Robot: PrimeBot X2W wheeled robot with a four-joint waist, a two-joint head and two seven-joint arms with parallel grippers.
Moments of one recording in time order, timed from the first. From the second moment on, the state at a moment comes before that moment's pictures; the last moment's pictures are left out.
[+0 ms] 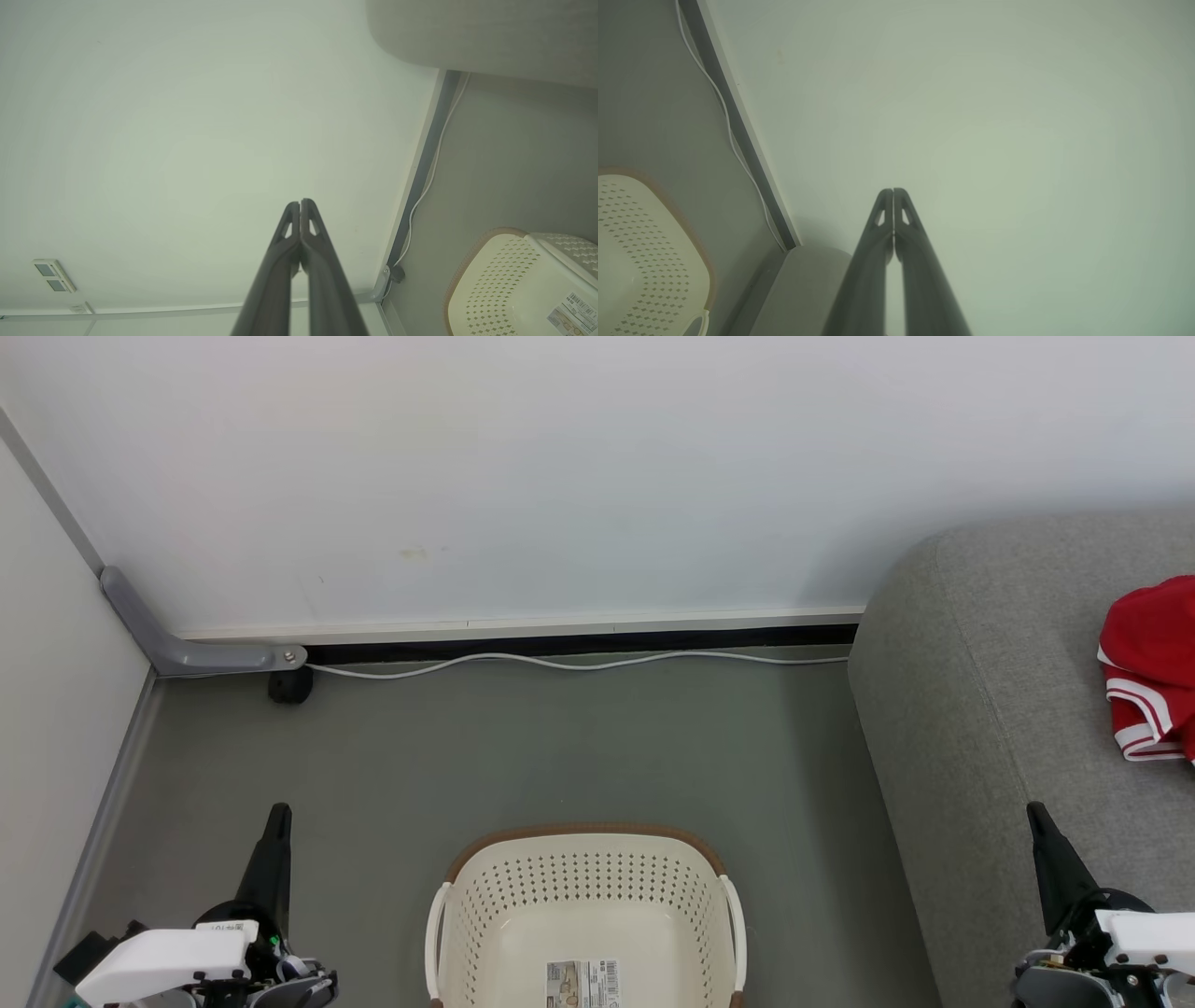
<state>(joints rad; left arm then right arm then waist) -0.05 0.04 0.07 0.27 -1.62 -0.12 0.10 -0.06 -0.04 -0.13 0.28 1.60 0.13 0.11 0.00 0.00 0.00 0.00</state>
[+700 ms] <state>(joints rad) -0.05 0.04 0.08 0.27 -1.62 -0.12 0.11 -0.06 -0.04 -0.13 0.28 1.60 0.13 0.11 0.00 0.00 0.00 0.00</state>
